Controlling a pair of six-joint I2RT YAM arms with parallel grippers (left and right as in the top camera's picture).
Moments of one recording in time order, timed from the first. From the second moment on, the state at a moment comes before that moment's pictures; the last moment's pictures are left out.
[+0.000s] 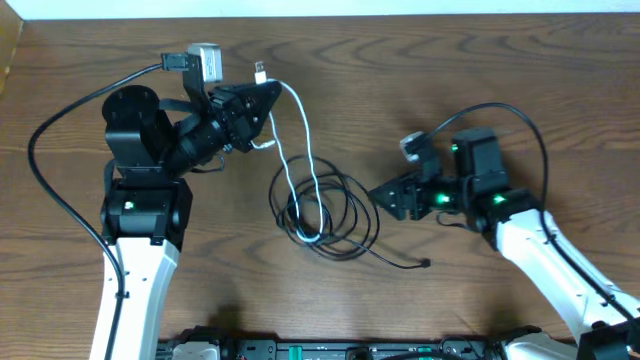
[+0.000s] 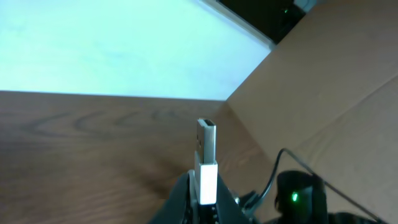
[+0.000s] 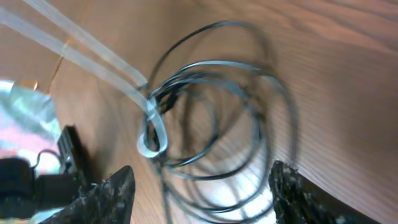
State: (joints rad) left arm -0.03 1.15 1.05 -0.07 0.81 -0.52; right arm 0.33 1.38 0.75 -0.21 -0.75 0.18
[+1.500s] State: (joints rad) left arm -0.25 1.15 1.05 0.04 0.72 -0.67; right arm 0.58 1.78 0.75 0.65 -0.67 0.49
